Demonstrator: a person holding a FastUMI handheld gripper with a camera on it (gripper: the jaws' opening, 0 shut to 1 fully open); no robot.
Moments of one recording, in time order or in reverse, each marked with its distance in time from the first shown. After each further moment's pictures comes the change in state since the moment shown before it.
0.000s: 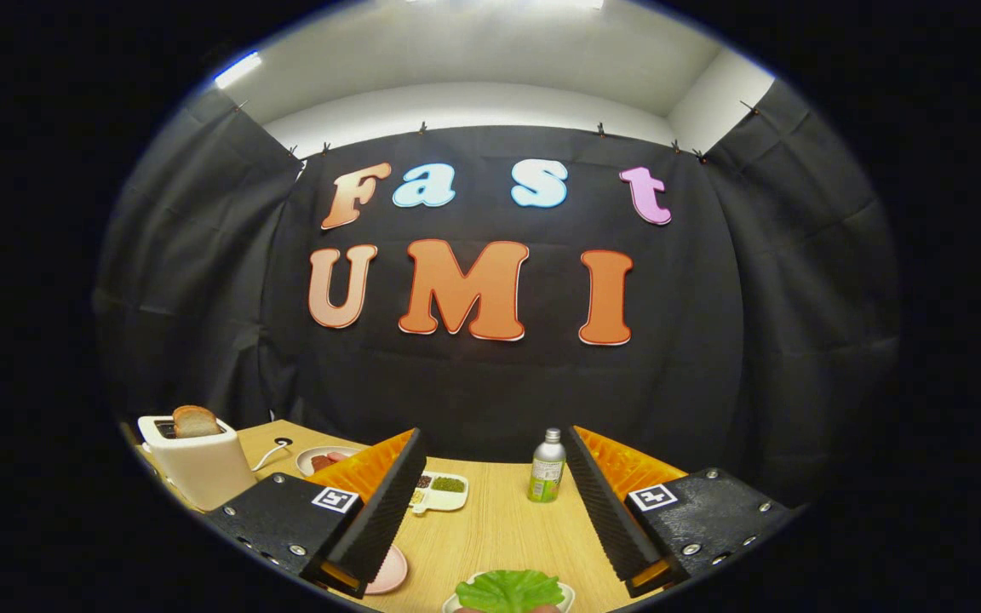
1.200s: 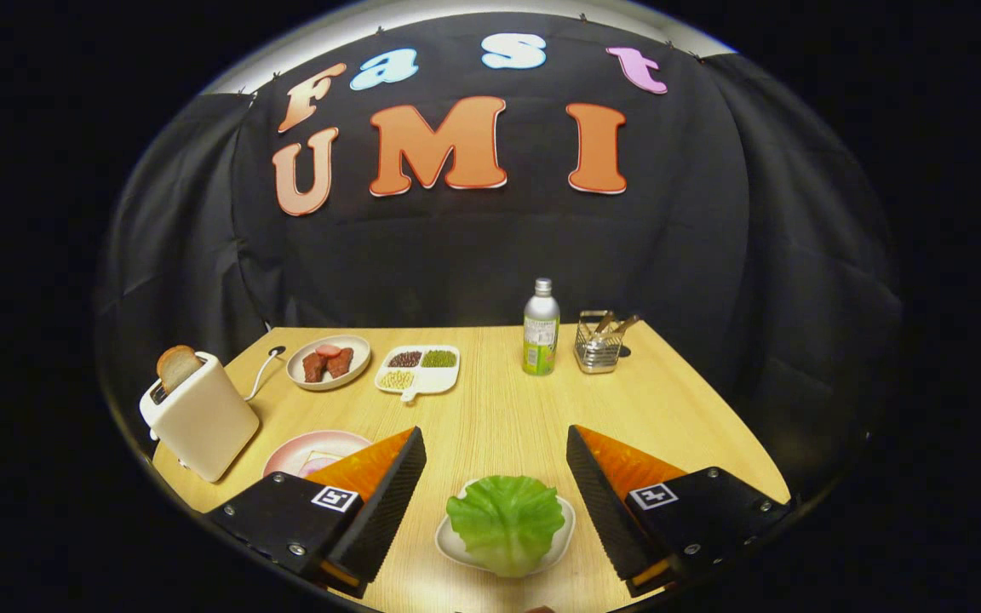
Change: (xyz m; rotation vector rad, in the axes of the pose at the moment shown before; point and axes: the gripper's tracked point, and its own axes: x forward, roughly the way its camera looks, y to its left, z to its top) arm -0.015 -0.025 -0.115 0.063 0.566 -0.019
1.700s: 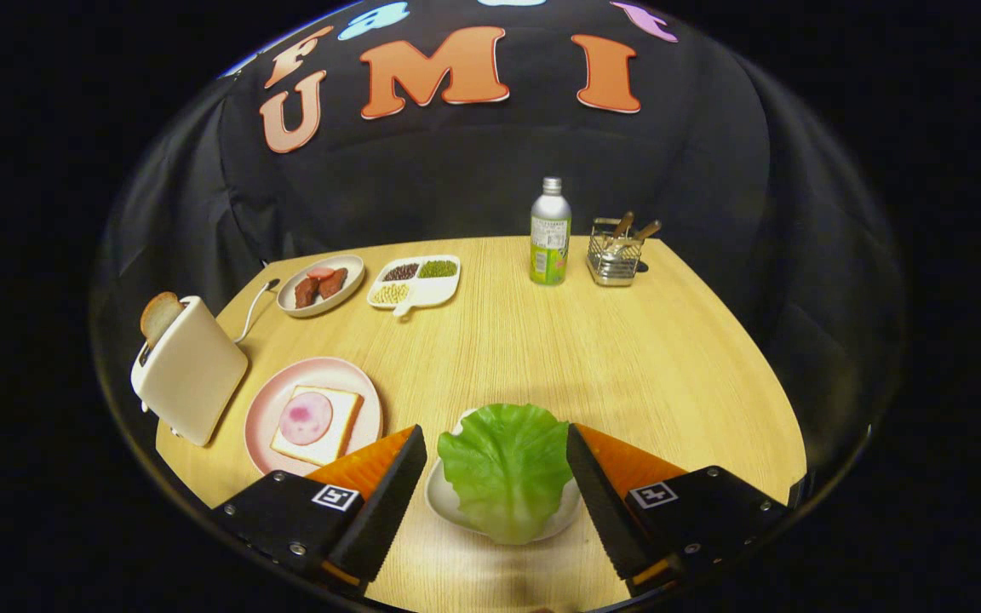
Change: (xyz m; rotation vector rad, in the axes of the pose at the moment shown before) arm 0.023 -0.005 -0.080 -0.015 0.291 0.013
